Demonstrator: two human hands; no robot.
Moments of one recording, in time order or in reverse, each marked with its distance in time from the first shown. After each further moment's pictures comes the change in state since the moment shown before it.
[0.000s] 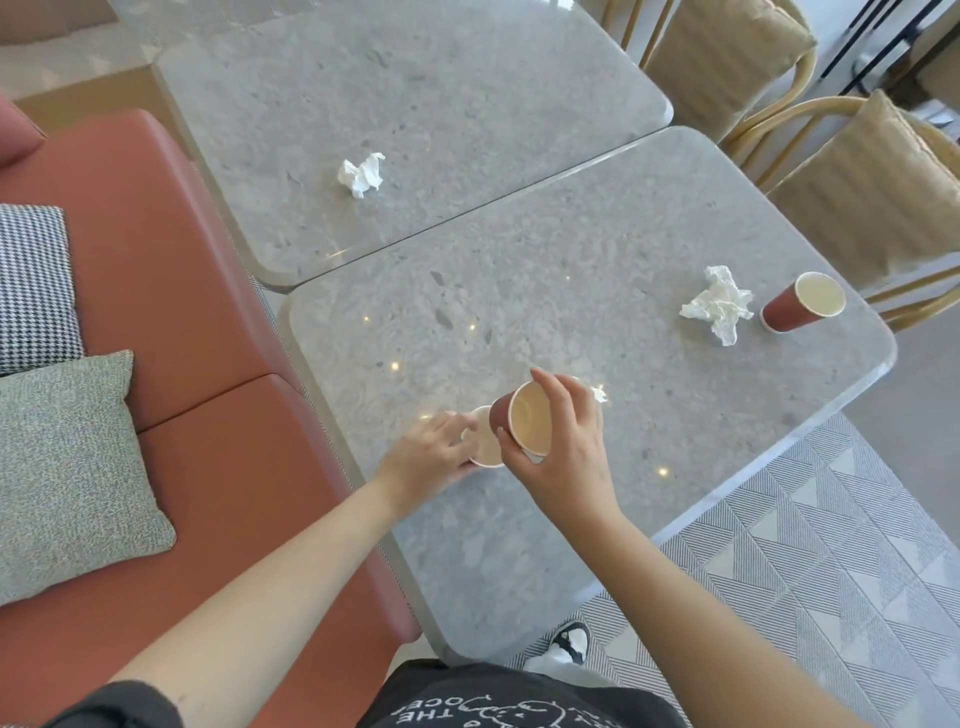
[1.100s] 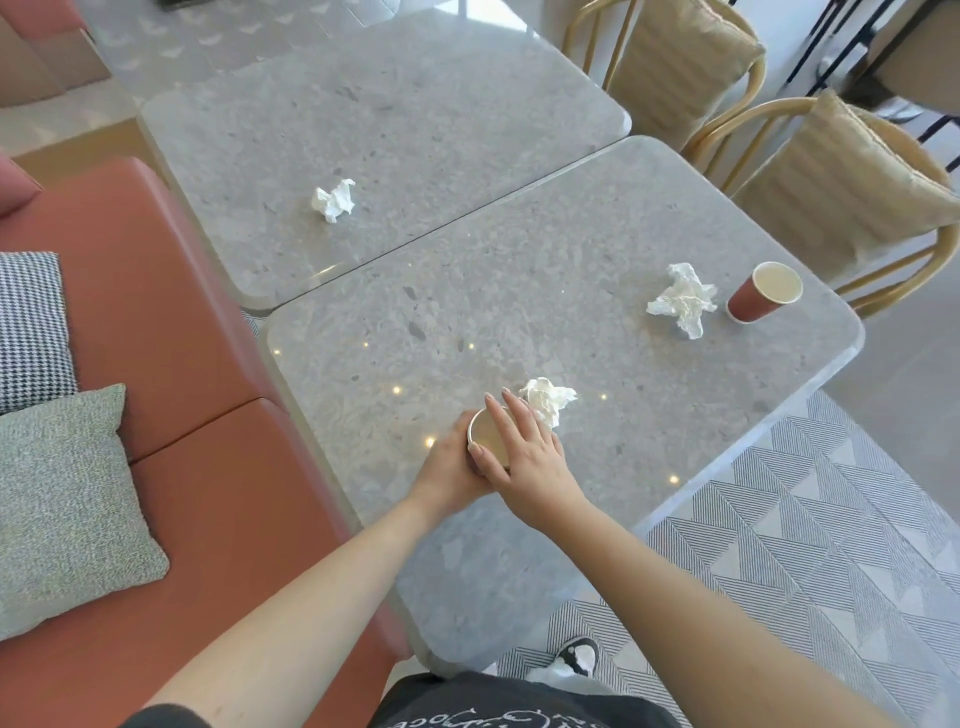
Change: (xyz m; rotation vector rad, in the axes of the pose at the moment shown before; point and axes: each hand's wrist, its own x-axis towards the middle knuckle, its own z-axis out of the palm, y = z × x) left_hand 0.033 0.056 0.035 -0.757 -0.150 -0.785; right_hand -0.006 0.045 0.010 -0.168 -0.425 0.116
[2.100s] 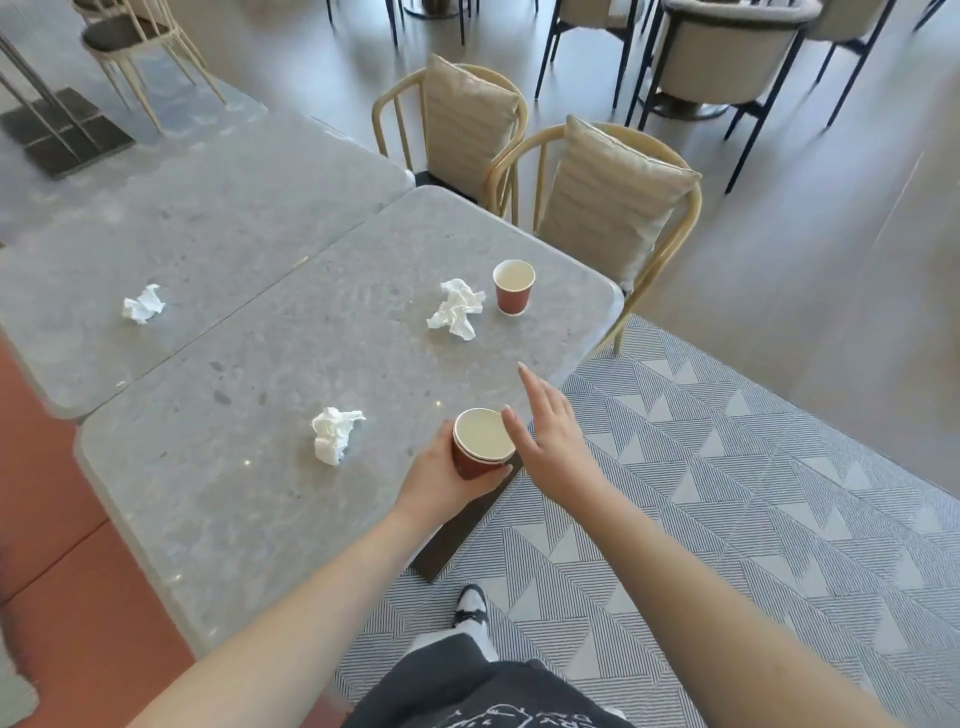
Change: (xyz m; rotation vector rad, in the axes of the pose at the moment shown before) left_hand -0.025 0.180 0.235 0.138 -0.031 0.059; right_hand -0.151 0.223 -0.194 0.283 0.394 0.084
